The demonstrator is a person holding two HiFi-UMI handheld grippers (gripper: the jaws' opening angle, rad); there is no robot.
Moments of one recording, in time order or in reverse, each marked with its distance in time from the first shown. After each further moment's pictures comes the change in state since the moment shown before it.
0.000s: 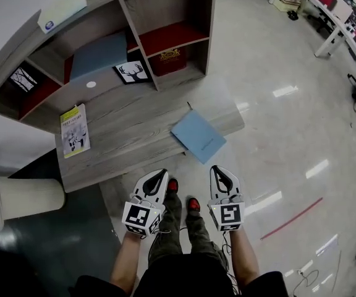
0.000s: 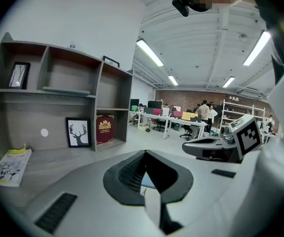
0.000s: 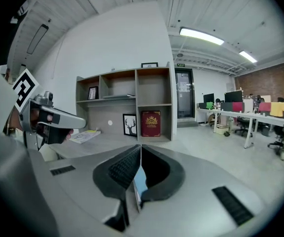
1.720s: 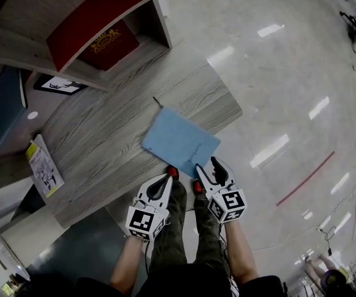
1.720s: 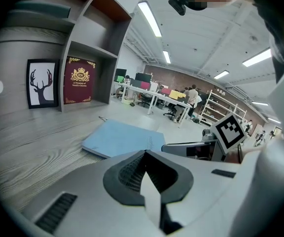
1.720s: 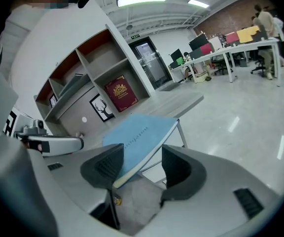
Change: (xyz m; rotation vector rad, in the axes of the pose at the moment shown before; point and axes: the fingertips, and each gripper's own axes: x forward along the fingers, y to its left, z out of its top) left arm 0.150 0.007 -0.134 -0.048 0.310 -0.239; right arm 0.101 -0.055 -0.180 0.571 0.205 -0.072
